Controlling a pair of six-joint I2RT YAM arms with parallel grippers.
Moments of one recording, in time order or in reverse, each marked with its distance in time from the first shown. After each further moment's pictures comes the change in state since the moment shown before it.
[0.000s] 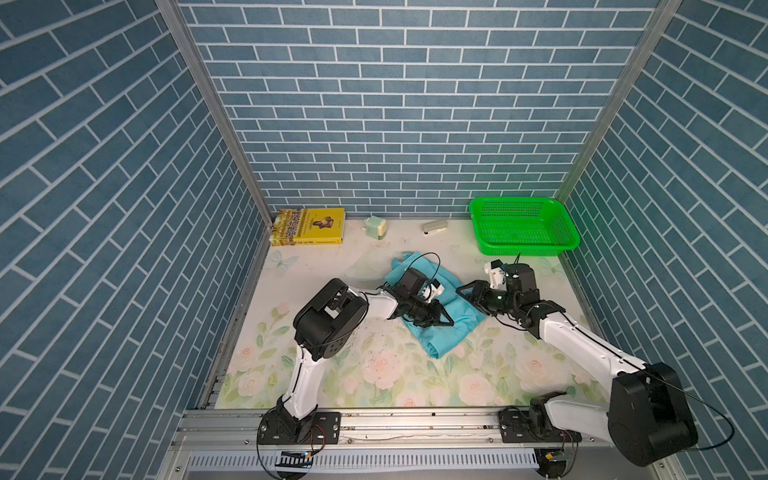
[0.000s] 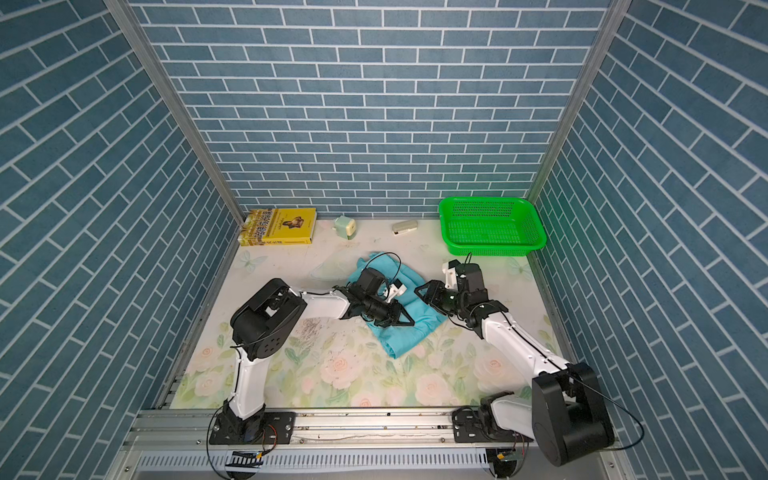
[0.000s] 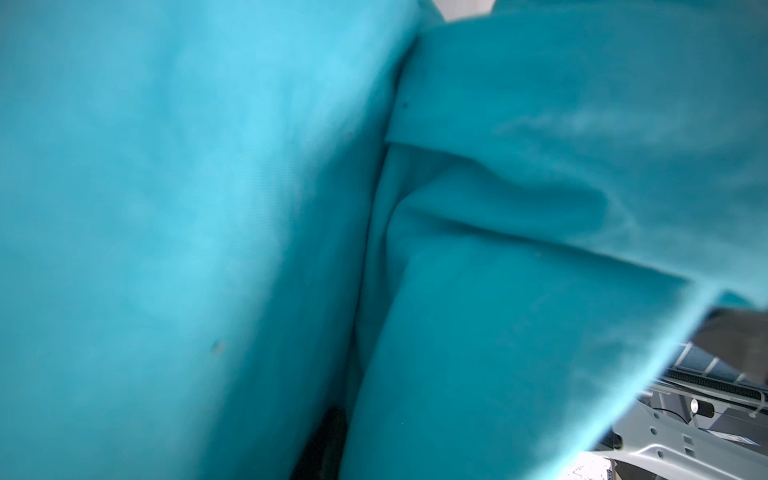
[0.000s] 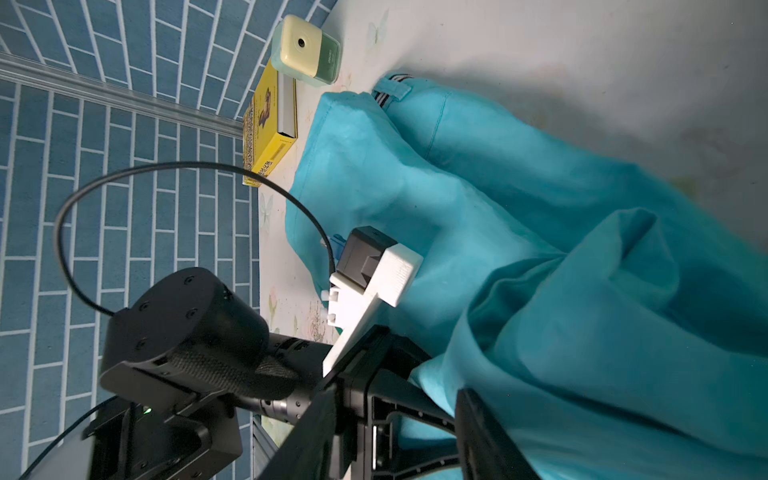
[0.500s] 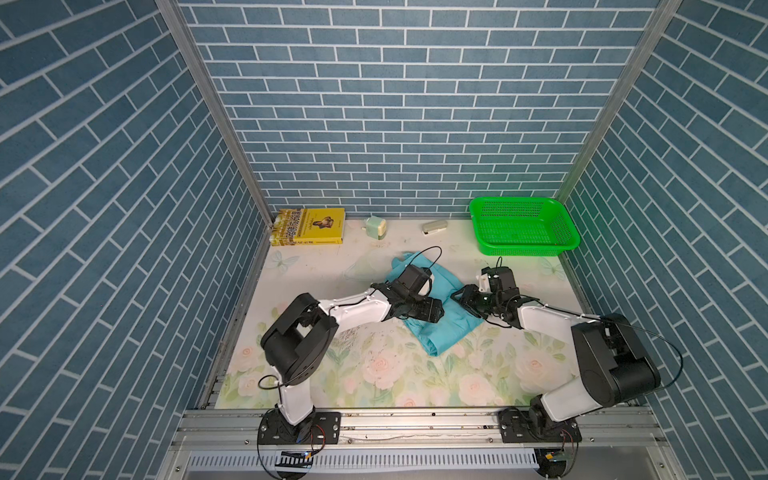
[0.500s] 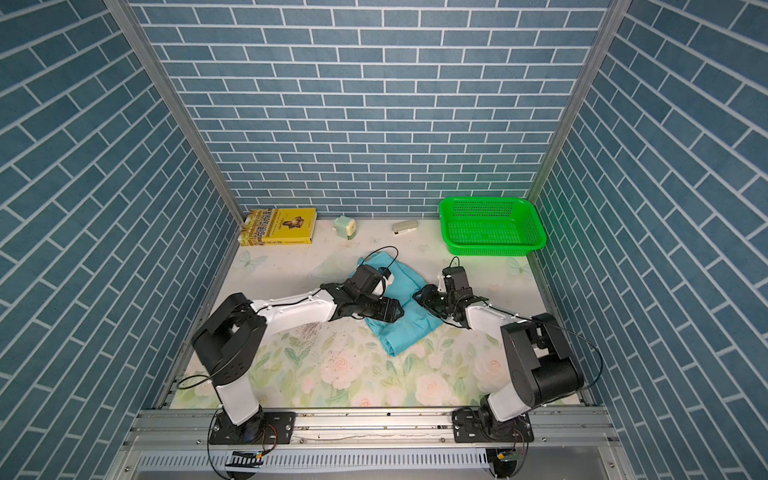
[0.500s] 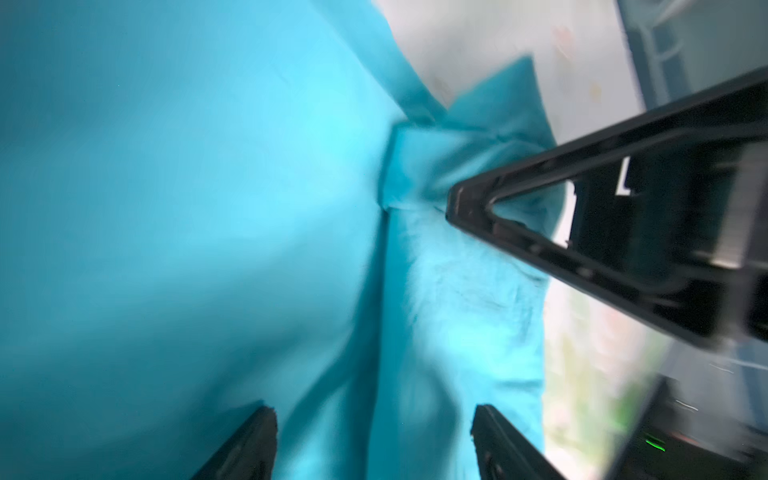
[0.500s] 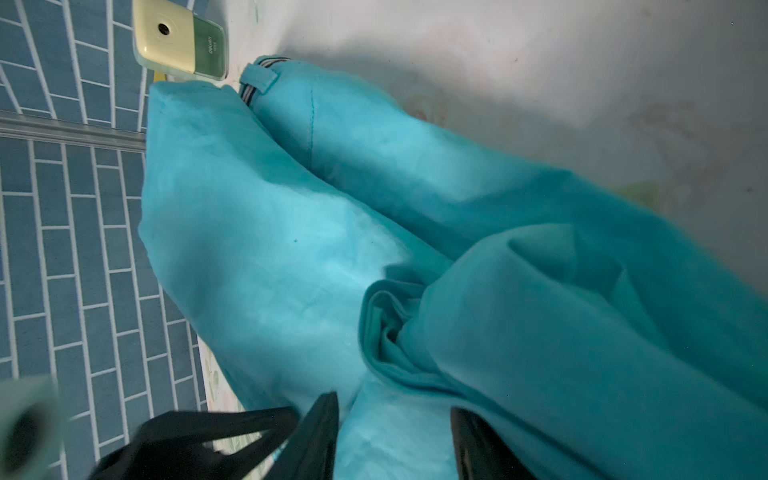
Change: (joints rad) left arm -0.094 -0.332 -0.026 -0.356 -0.697 0.303; right arm 0.011 0.285 0.021 0.134 0.095 0.016
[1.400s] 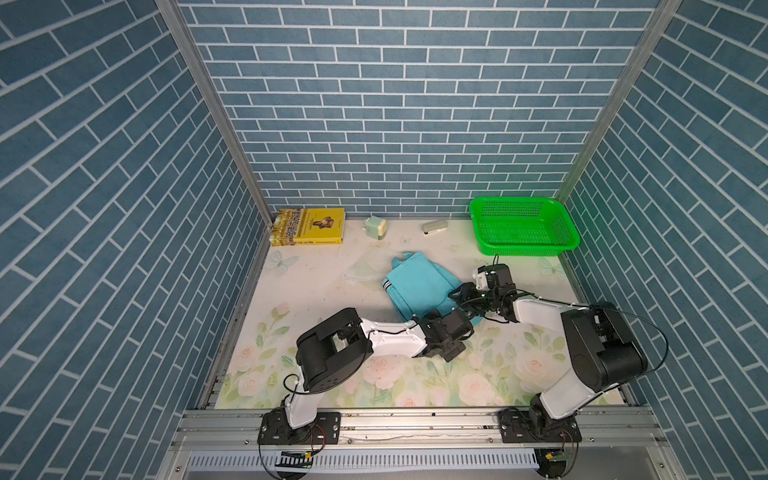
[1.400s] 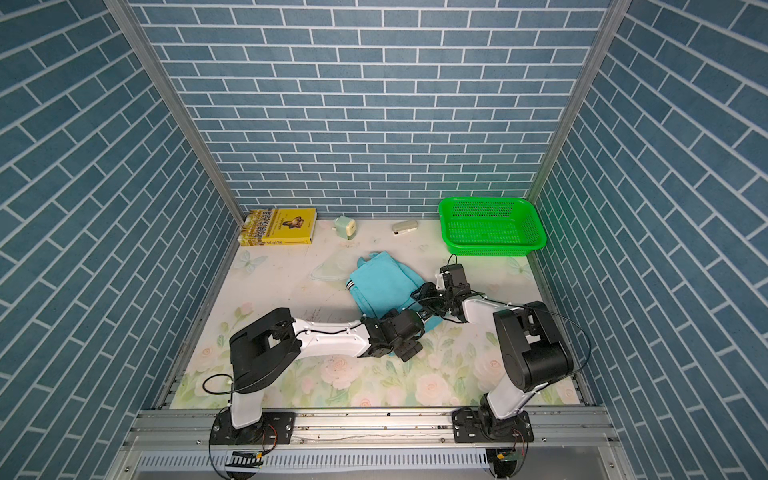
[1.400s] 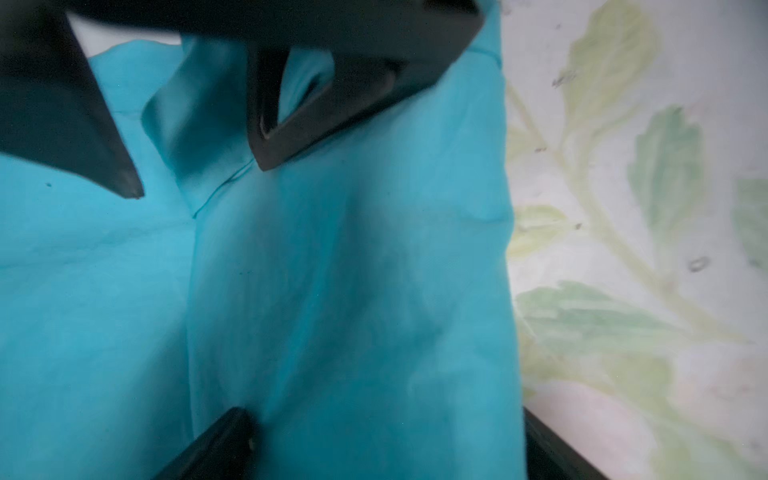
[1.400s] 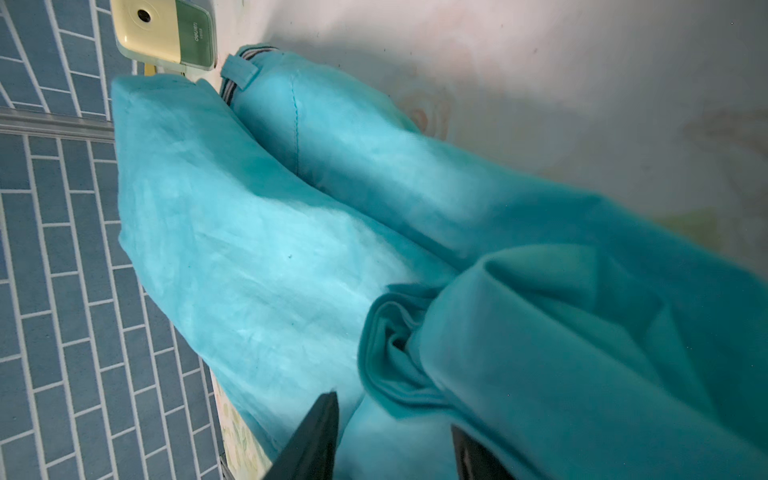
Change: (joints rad) left arm -0.314 0.225 0.054 0.063 -0.489 0.412; right arm -0.020 0.093 0.053 0.005 -0.068 -0.013
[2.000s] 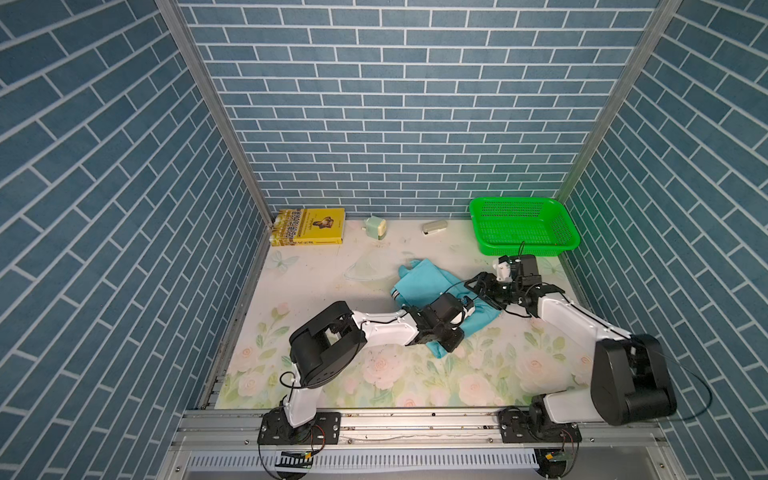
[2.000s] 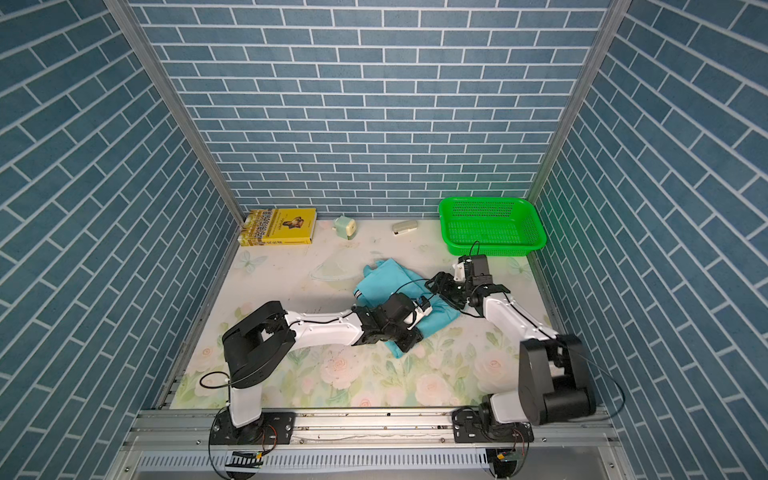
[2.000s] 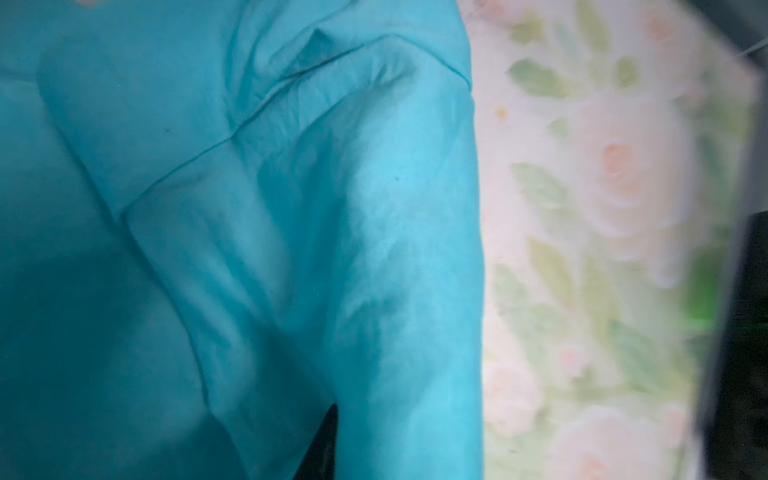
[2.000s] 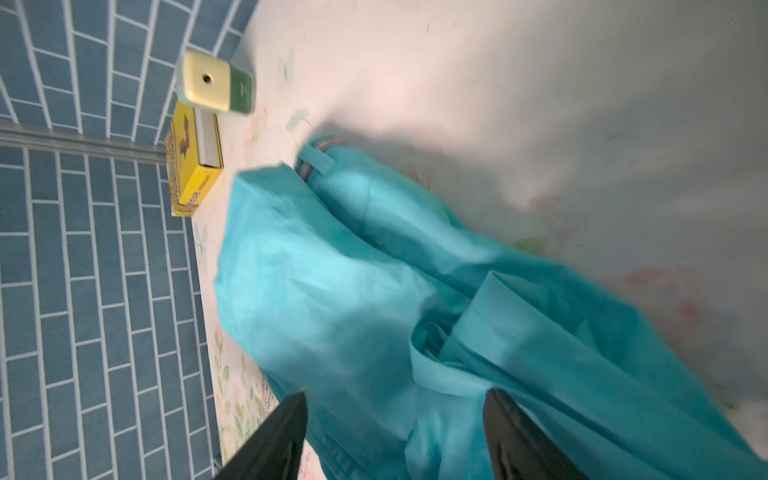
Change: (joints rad) left arm 0.117 -0.032 -0.008 0.134 0.655 -0.239; right arm -0.151 -0.293 0.077 -0.366 0.003 -0.164
